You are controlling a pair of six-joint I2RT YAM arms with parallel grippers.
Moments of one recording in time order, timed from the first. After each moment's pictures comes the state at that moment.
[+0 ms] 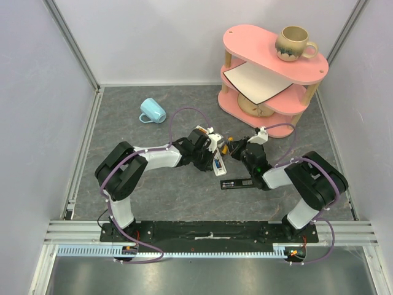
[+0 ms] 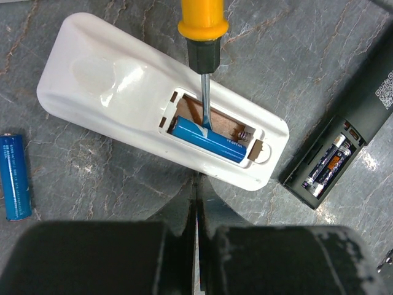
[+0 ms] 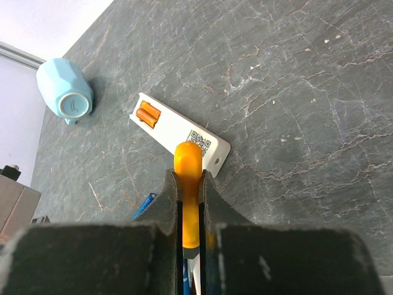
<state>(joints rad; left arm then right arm) -0.76 1.84 1.02 -0.08 0.28 -0.12 0.56 1.65 0.43 0.95 0.25 0.84</state>
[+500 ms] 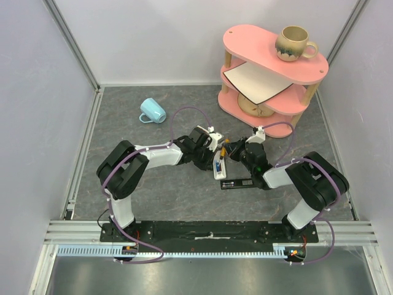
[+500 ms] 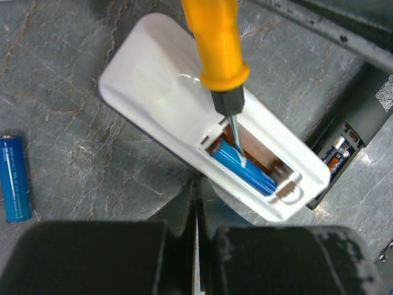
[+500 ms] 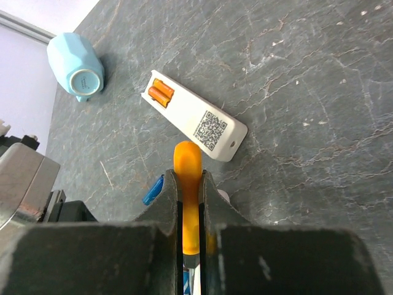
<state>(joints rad) -0.76 1.86 1.06 -0.13 0.29 -0.12 0.56 1.64 0.43 0.92 0.16 0.85</state>
